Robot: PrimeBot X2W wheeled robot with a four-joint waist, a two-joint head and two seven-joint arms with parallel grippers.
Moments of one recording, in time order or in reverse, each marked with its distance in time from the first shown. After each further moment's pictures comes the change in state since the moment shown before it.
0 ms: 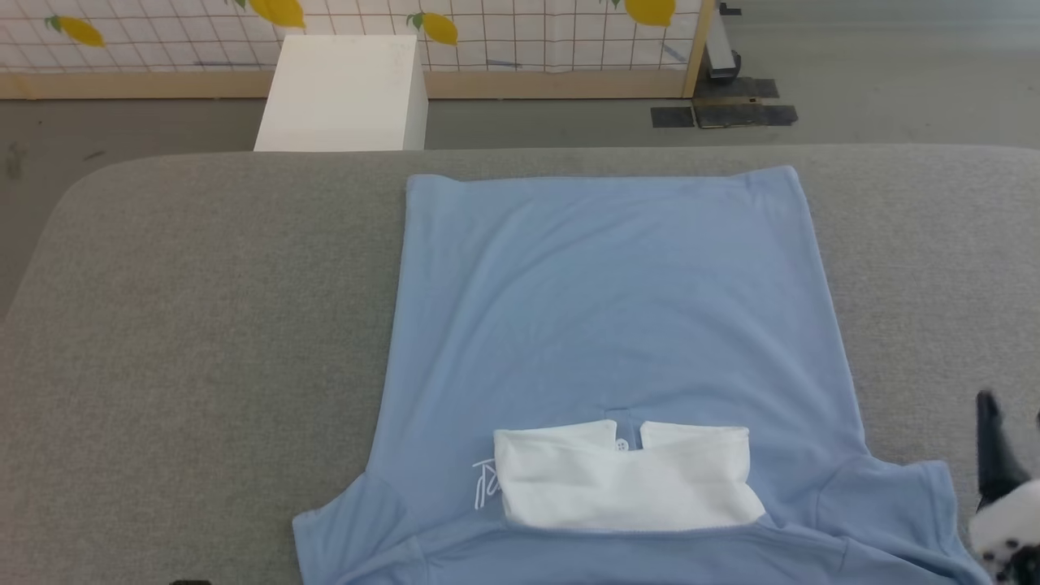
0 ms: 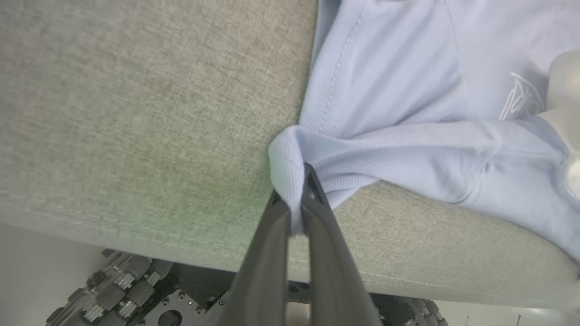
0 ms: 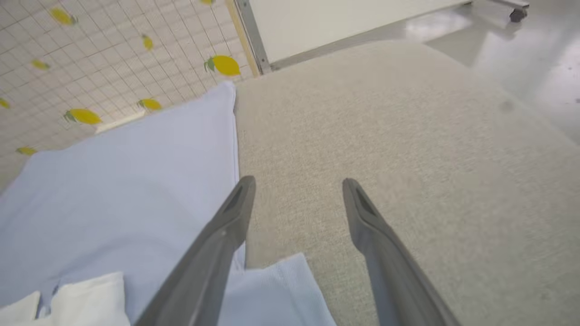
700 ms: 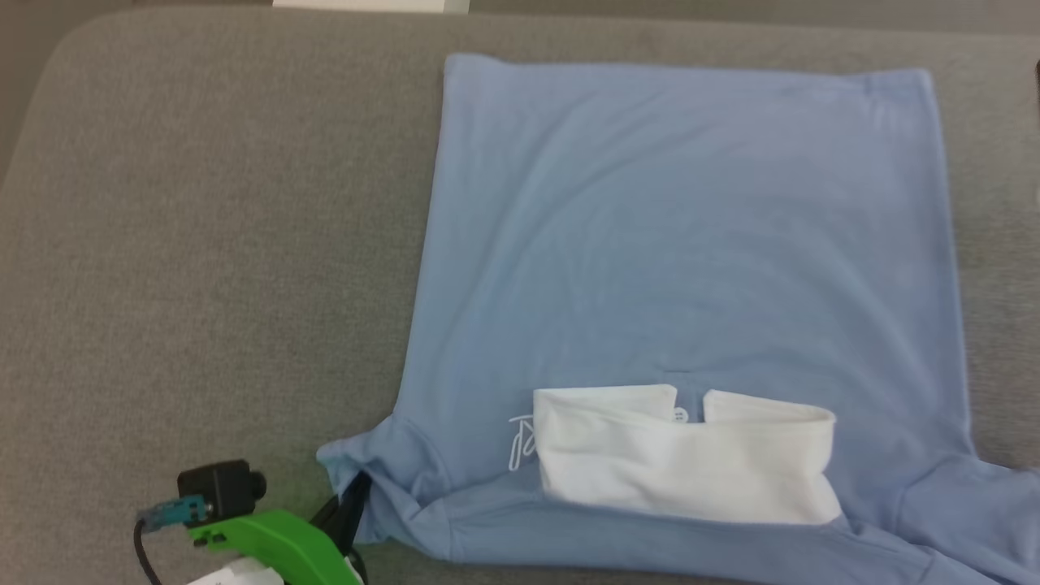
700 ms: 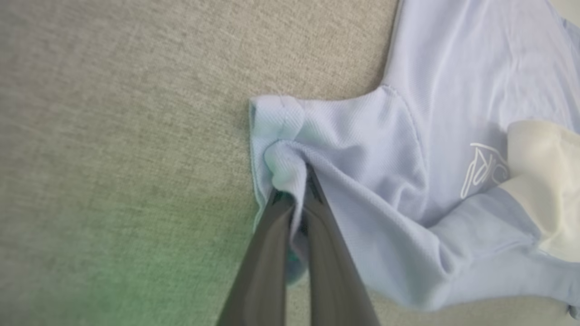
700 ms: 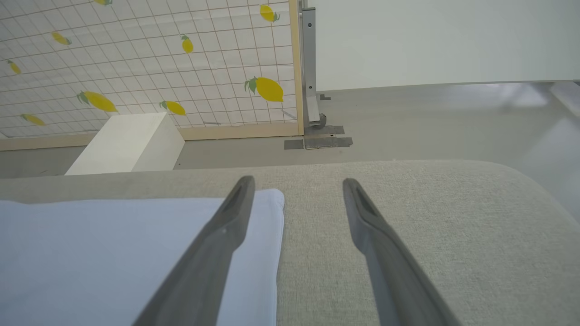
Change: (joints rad) left arm -0.186 -0.022 -0.075 -0.065 0.033 -0.035 -0.045; right arm -0.776 -0.304 0.195 0.490 -0.026 0.000 0.061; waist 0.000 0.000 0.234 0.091
